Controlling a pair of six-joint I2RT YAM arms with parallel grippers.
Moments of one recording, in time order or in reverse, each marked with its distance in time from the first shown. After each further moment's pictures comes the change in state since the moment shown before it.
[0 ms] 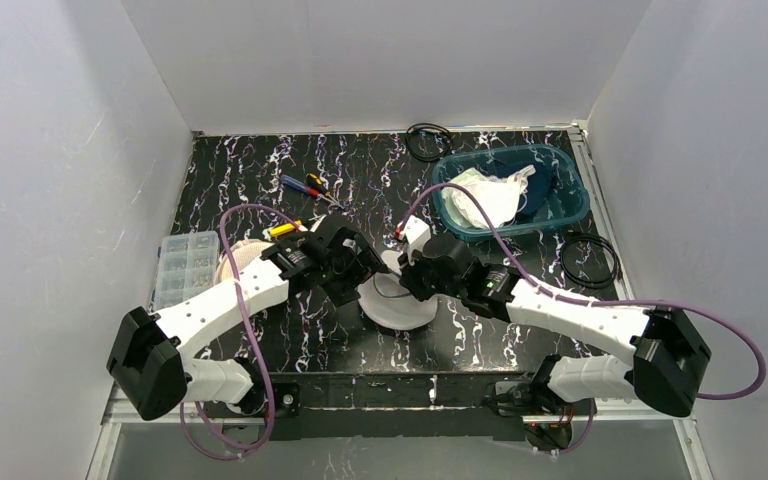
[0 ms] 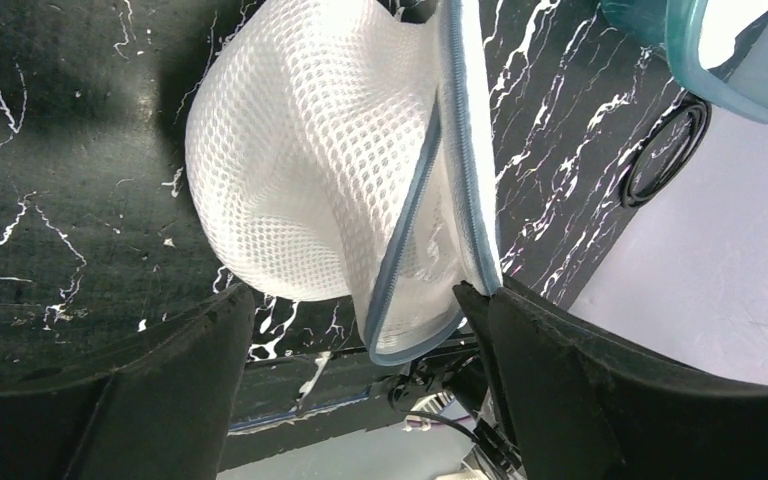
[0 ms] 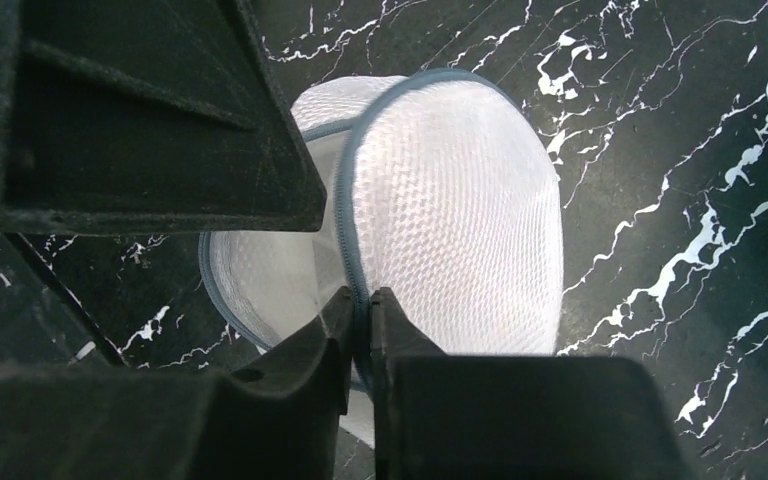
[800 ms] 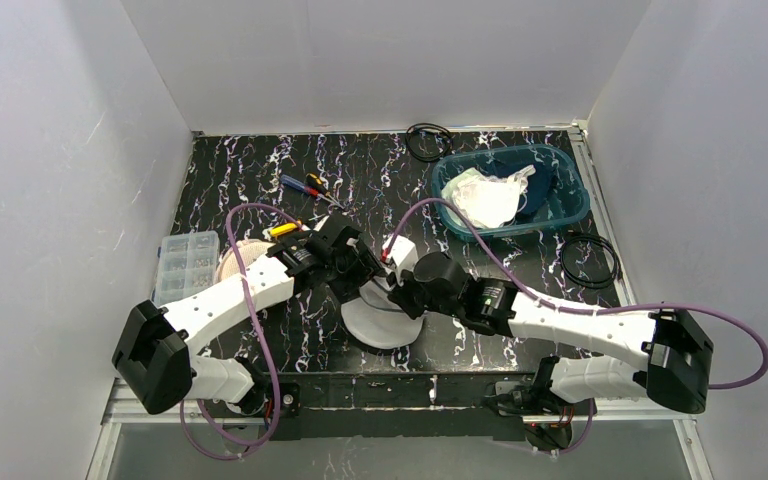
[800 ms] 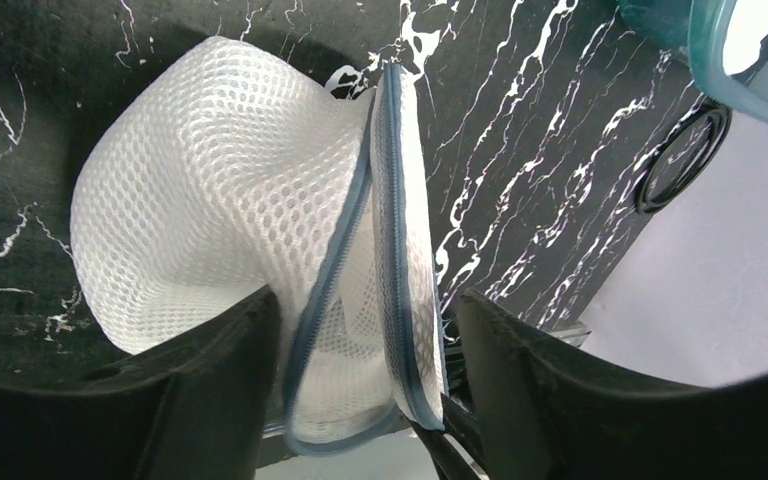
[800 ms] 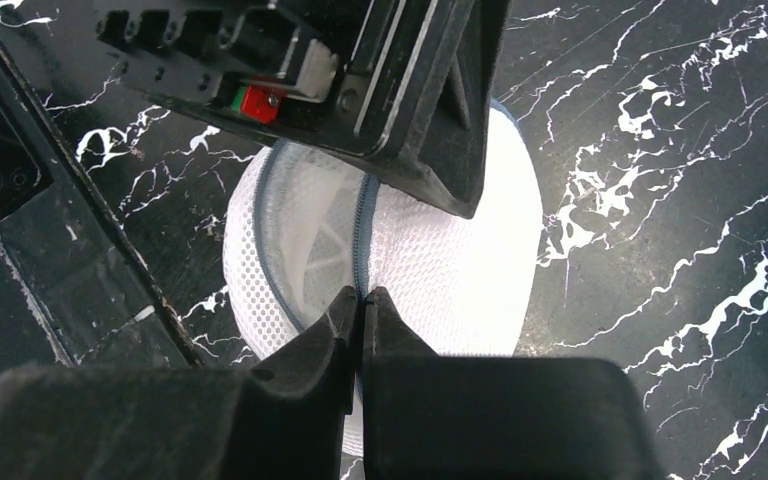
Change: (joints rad) left arm 0.000 0.041 0.010 0.013 0.000 0.008; right arm 0.158 -0.035 -0.002 0.008 0.047 -0.026
